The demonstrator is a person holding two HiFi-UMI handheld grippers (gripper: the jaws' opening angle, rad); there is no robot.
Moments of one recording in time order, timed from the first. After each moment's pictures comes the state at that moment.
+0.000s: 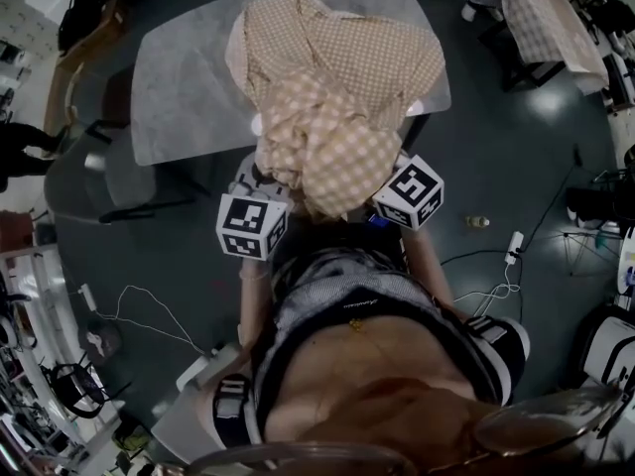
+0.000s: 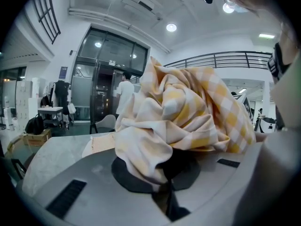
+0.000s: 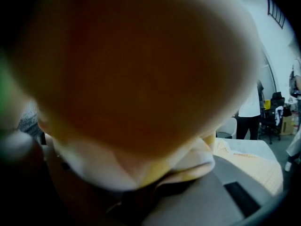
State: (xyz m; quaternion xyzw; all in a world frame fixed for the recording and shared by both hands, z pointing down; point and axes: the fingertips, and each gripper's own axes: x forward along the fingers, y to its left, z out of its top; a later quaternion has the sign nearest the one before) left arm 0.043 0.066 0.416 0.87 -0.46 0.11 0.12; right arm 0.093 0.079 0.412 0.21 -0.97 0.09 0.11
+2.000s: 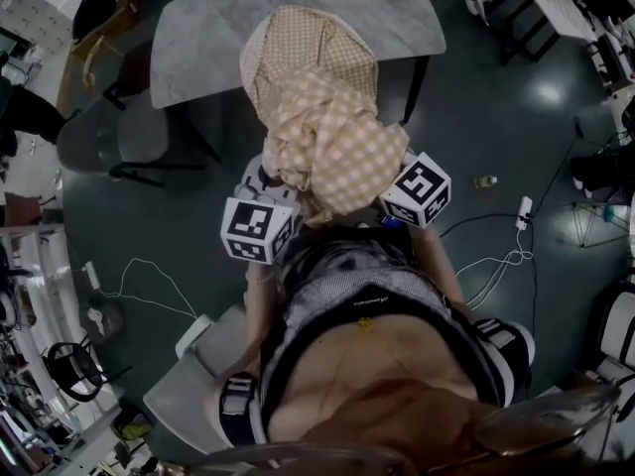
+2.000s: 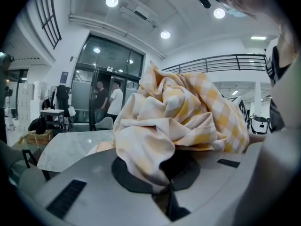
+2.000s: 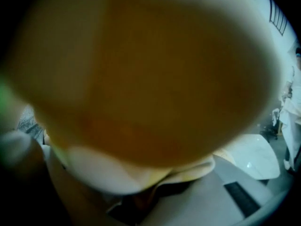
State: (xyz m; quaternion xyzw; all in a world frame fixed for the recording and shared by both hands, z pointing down) left arm 0.043 0.303 0.393 0.88 -0.45 0.09 0.10; right arm 0.088 0.309 0.395 0.21 -0.97 0.08 0.11
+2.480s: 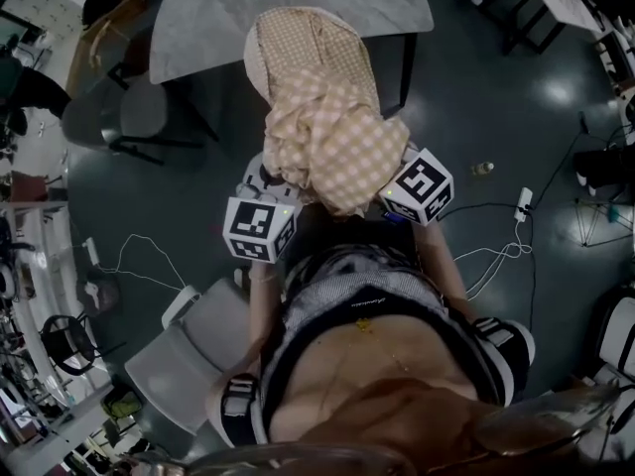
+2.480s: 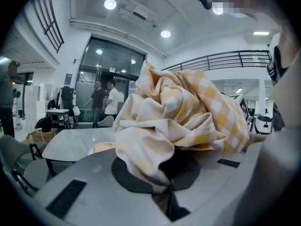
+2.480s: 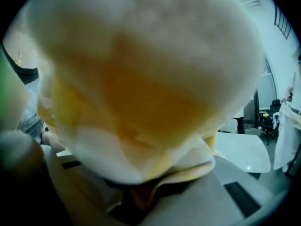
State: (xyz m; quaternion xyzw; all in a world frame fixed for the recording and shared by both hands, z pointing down) left arm 0.125 0.391 0.392 0.87 -0.48 0.10 0.10; right arm 0.171 0.393 0.392 0.19 -0.97 0.06 0.12
